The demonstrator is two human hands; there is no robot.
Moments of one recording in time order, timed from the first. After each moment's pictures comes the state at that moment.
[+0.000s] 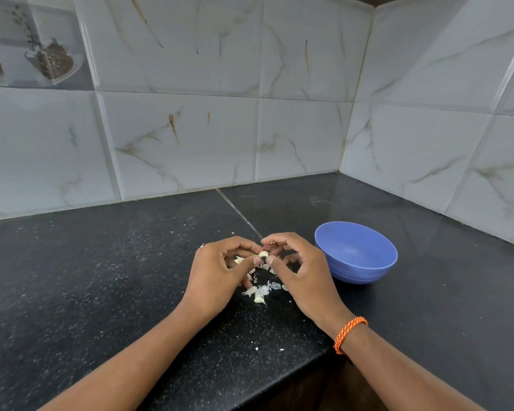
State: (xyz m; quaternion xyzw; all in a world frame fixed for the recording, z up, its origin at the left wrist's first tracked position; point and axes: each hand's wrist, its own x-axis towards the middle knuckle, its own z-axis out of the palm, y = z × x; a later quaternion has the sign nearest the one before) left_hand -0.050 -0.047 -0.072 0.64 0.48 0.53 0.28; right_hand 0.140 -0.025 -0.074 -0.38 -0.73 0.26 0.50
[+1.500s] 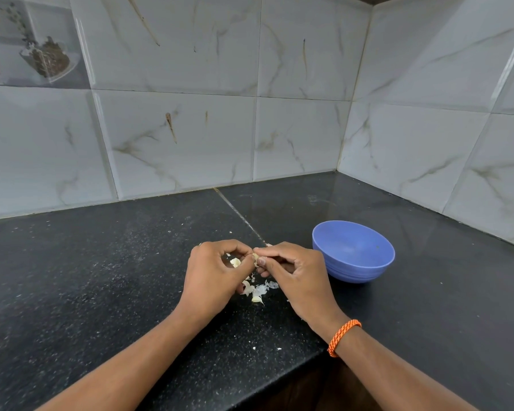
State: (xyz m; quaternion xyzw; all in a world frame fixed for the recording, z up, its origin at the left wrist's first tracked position) left_hand -0.046 -0.056 -0.066 0.64 0.52 0.53 0.22; right_hand 0.134 -0.026 -0.082 -0.34 -0.71 0.31 0.54
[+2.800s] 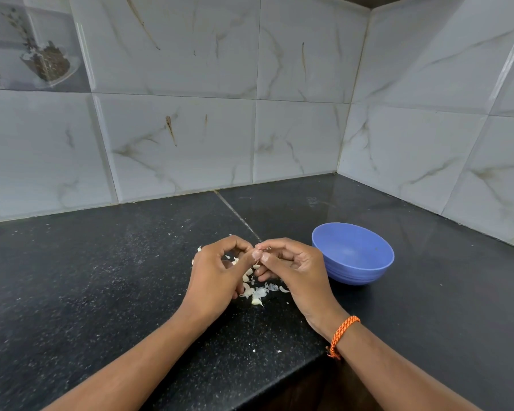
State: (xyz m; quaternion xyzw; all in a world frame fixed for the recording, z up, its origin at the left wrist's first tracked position) left_hand -0.042 -0.053 -0.070 0.60 0.48 0.56 0.30; right_hand 0.132 -0.030 -0.071 -0.30 -0.63 0.46 0.55
